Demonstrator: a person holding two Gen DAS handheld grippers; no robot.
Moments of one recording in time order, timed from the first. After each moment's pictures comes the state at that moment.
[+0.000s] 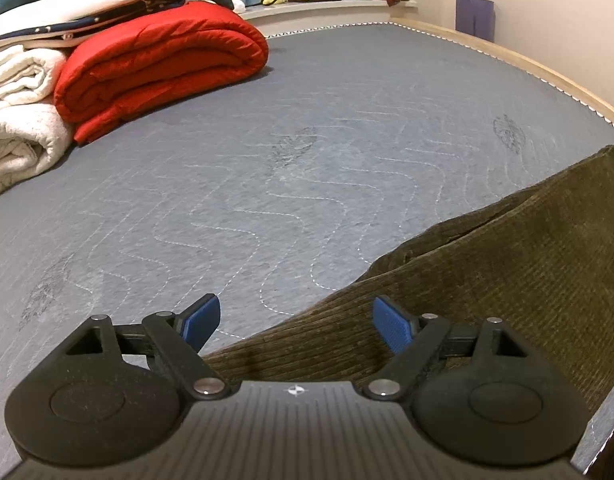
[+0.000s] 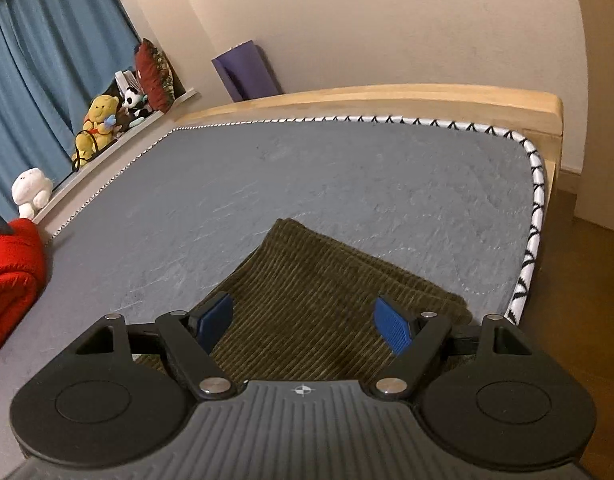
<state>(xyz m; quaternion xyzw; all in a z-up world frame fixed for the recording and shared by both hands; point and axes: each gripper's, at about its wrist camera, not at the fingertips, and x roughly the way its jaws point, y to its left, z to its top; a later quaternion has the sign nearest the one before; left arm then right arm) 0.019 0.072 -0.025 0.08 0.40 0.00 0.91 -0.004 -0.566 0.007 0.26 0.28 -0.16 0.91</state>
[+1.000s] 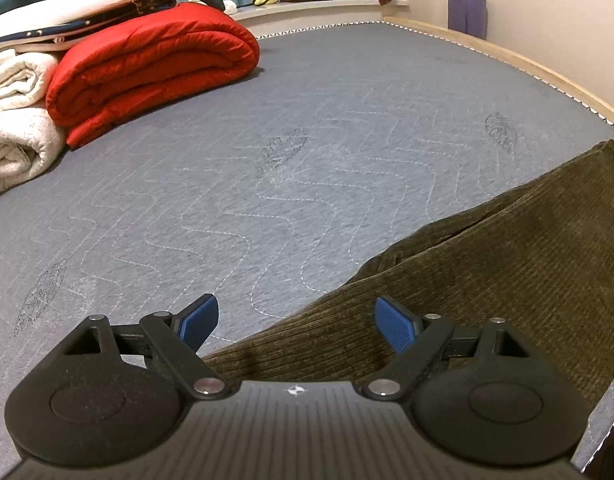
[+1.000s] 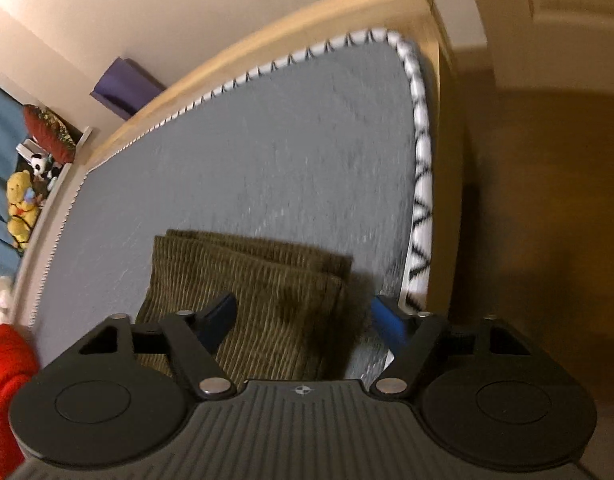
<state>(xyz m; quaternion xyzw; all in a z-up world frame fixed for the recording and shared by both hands) 0.022 0.068 -0.025 0.08 0.40 -0.01 0.91 -0.022 -0.646 -0.049 0.45 0.31 -0.24 0.80</state>
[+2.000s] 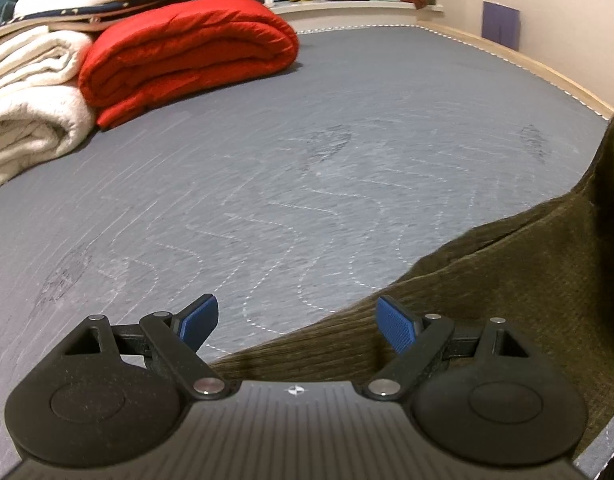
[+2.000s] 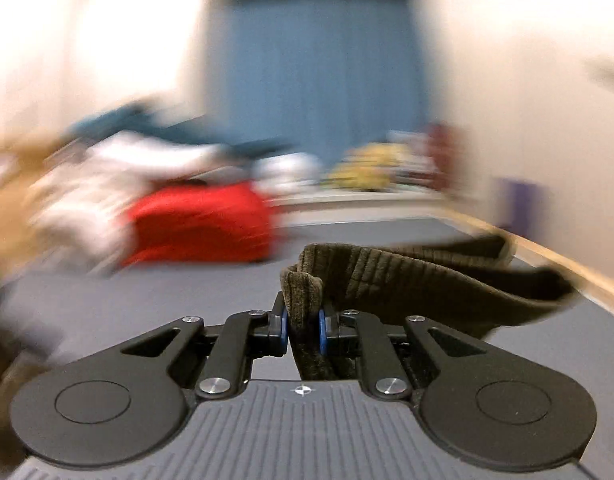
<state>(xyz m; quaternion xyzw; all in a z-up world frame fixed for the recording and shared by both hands) 0.022 0.106 -0.026 0.06 0.40 0.04 0.91 -0.078 -0.236 0.079 -0.06 0.14 0.26 0.95</state>
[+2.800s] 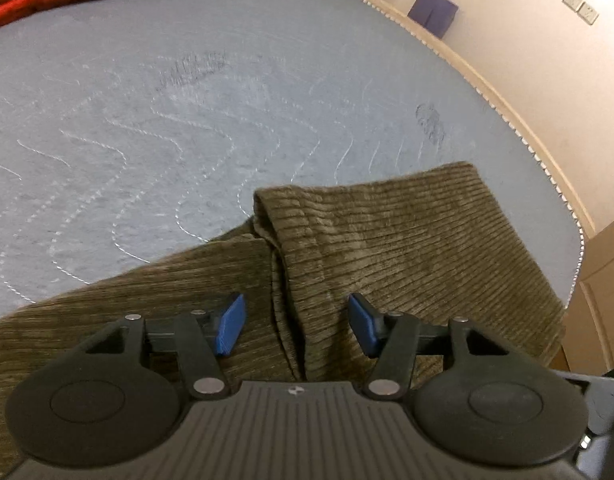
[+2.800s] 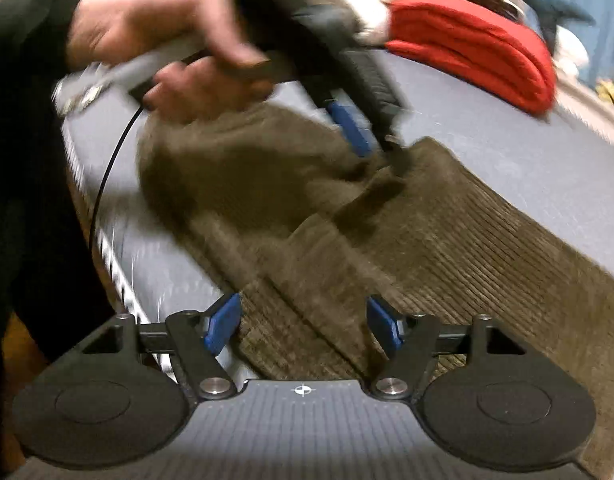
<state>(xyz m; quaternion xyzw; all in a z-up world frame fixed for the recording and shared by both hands) 0.053 0.075 -0.062 -0.09 0.49 -0.13 0.86 -0.113 -0.131 -0.032 -0.26 0.32 0.46 0.79</state>
